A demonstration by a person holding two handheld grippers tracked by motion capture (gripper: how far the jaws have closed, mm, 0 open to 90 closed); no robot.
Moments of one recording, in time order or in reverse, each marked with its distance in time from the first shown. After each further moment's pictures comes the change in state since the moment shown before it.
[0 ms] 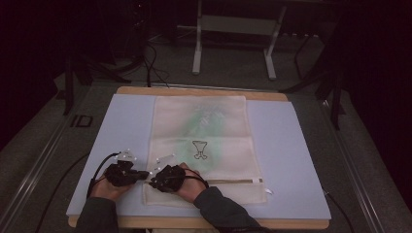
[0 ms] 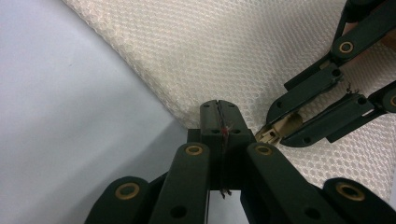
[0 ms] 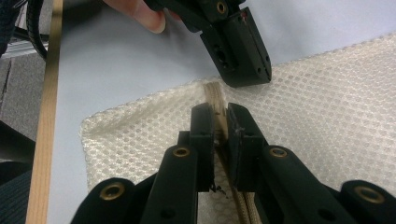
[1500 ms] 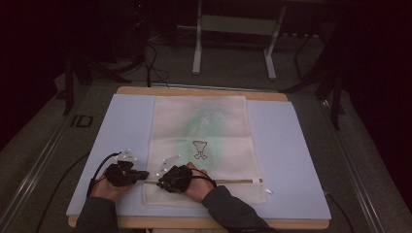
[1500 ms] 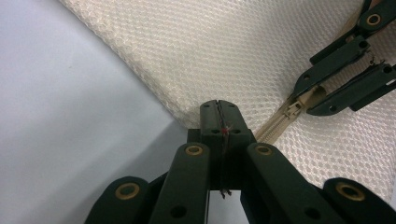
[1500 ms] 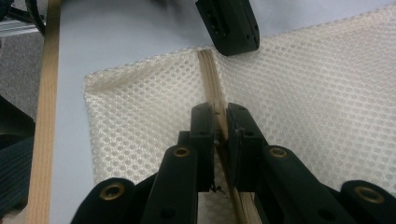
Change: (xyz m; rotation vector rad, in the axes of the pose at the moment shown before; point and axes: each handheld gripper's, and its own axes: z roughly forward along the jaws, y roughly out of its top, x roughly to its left) left arm 0.000 0.000 0.000 -0.001 0.001 0.010; right arm -0.002 -0.010 -0.018 0.049 -0.018 -0.035
